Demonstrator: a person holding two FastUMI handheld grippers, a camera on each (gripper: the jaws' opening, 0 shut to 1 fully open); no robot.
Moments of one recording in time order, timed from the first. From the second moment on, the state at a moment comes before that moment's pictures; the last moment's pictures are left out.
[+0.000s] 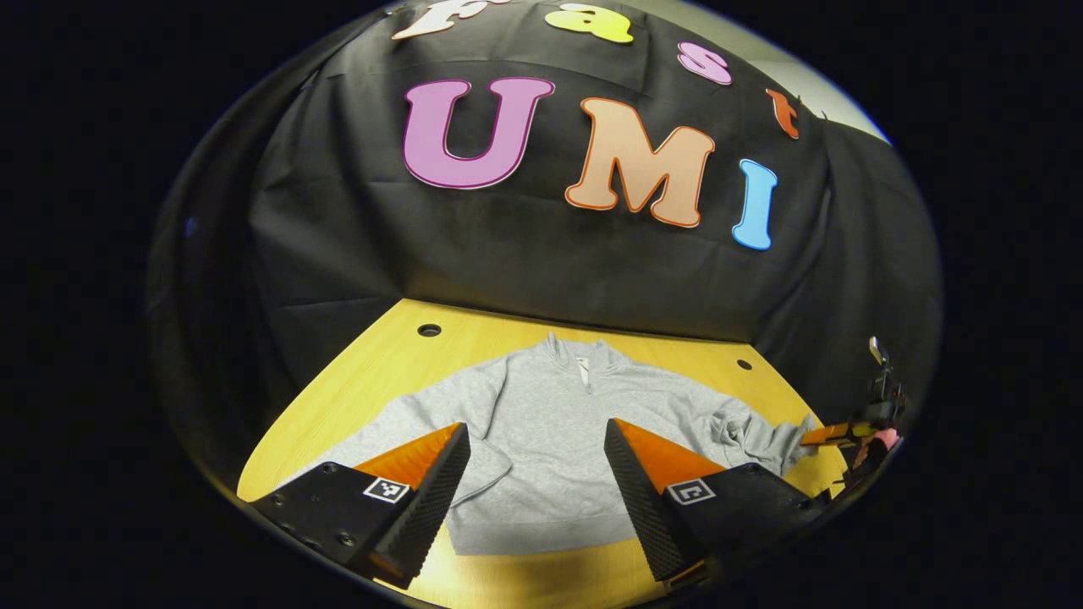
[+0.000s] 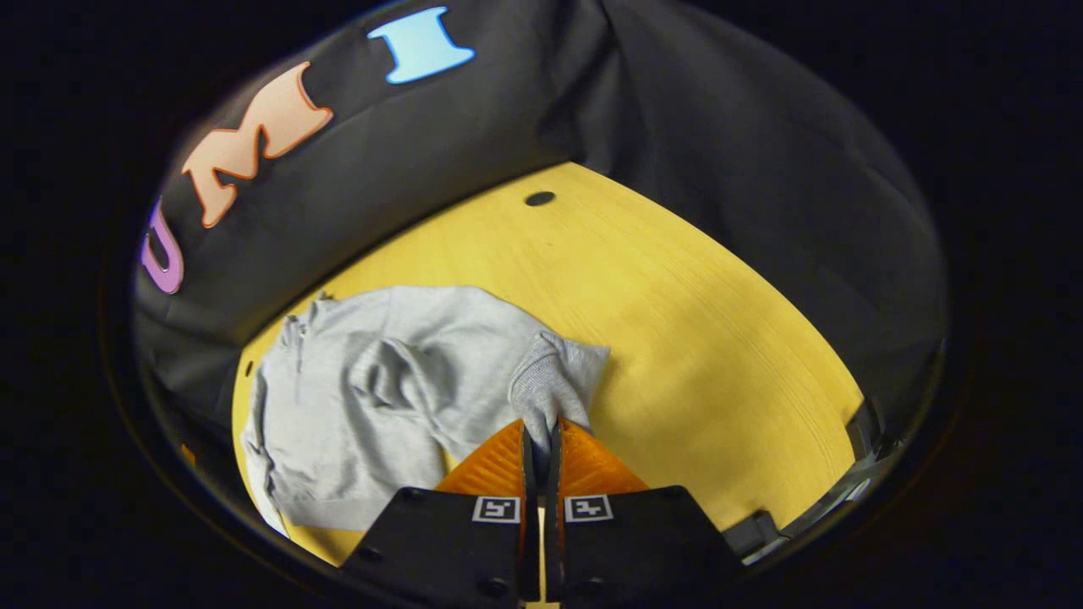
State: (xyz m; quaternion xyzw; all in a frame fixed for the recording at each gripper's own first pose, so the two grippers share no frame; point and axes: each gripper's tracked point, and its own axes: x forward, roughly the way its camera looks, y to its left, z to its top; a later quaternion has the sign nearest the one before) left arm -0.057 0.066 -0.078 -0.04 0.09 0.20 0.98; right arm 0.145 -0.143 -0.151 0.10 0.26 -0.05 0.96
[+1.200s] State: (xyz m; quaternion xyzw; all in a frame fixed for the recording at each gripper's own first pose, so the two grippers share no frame) left arm -0.122 0.151 -0.092 -0.09 0.10 0.29 0.95; right arm 0.167 0.297 -0.072 0.08 0.20 0.33 0.92
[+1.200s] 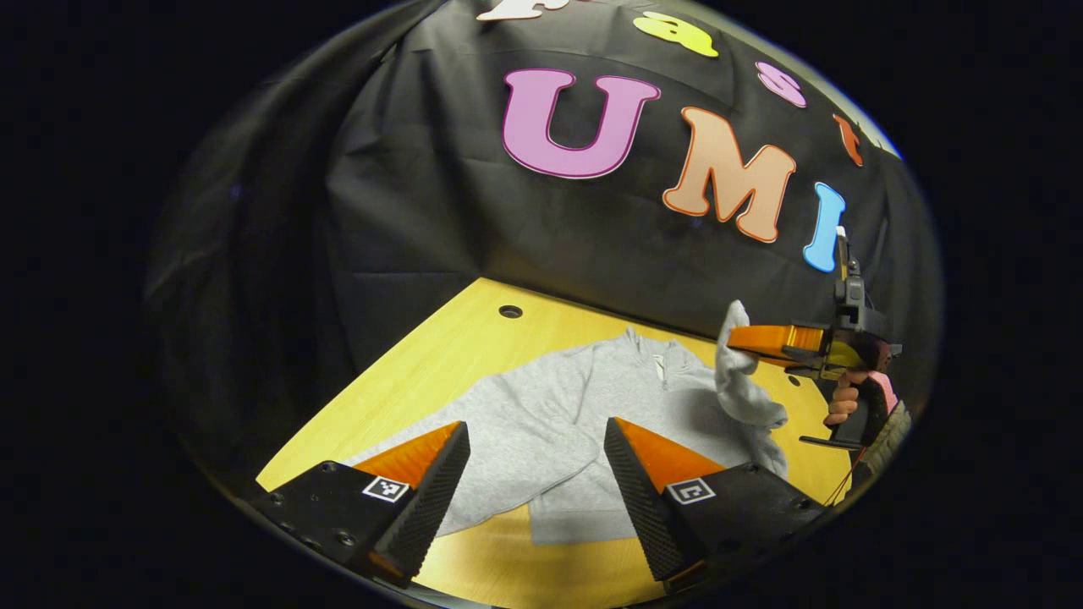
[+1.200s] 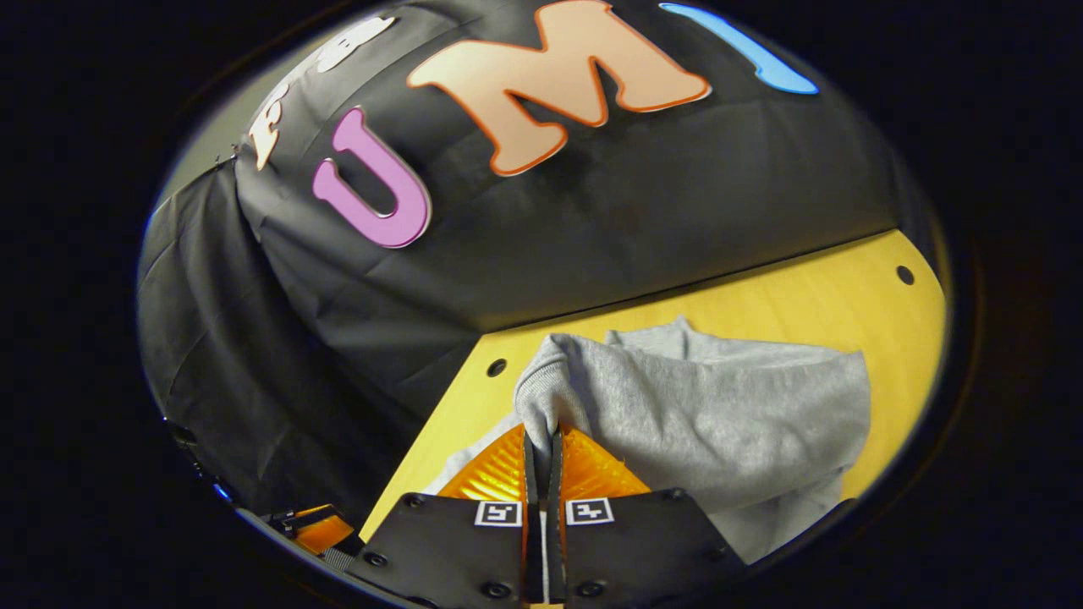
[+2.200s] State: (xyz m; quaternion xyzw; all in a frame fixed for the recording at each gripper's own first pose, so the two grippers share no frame) left arm -0.254 0.232 -0.222 -0.24 0.16 0.47 0.83; right arm 0.155 0.403 -0.170 0.03 0.24 0.42 0.87
